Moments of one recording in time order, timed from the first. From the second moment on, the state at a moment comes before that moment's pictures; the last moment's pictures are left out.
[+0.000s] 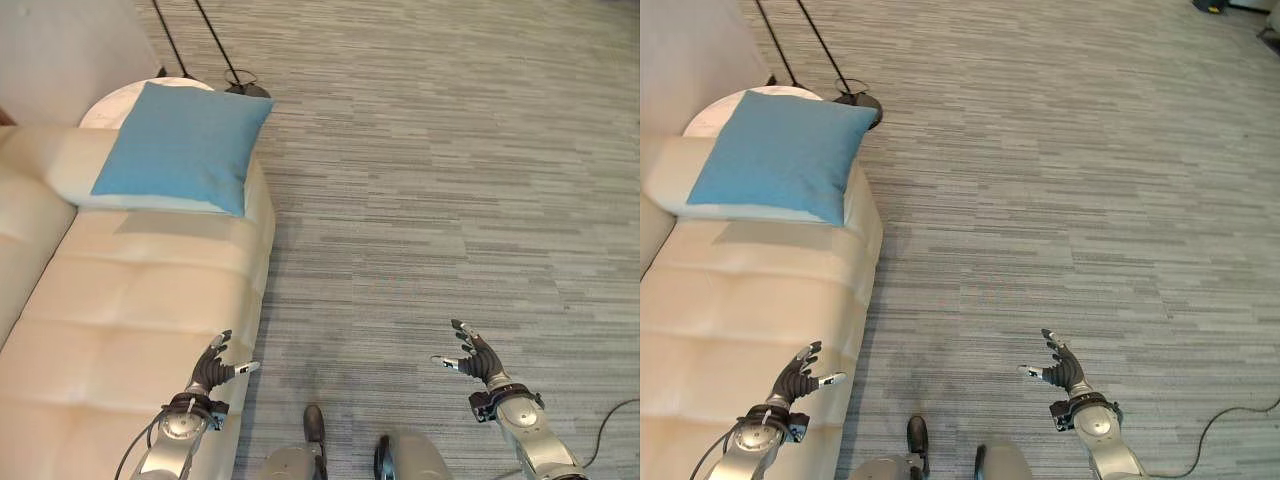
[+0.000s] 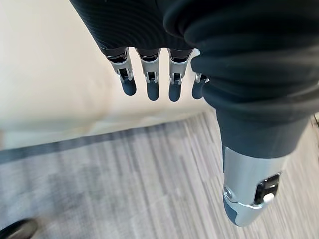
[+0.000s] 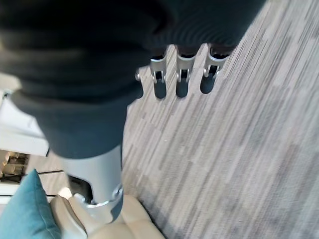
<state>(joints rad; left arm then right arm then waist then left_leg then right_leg) 0.10 0.40 -0.08 0.45 -0.05 -0.06 0.08 0.09 -0.39 0.15 0.35 0.04 -0.05 -0.05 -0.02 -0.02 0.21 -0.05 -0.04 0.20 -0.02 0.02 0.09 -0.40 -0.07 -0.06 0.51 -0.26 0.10</state>
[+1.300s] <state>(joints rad) 0.18 0.28 0.01 0.72 -0.13 -0.05 0.14 0.12 -0.41 0.15 0.39 -0.03 -0.04 -0.06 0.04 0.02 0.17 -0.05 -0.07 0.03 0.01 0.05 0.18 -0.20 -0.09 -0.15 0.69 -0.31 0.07</state>
